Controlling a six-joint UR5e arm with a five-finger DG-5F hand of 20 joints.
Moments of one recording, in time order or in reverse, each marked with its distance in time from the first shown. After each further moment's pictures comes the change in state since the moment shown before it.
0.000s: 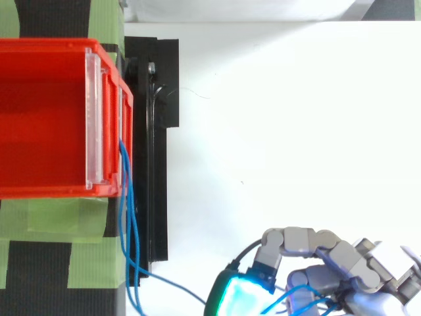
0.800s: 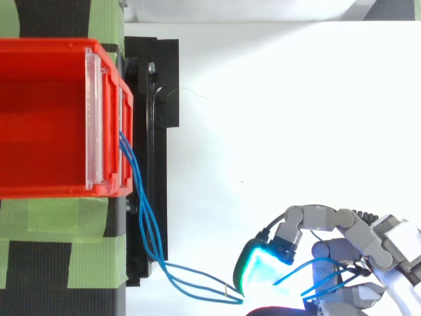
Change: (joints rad) arm 0.000 0.000 0.000 -0.301 -0.004 -0.007
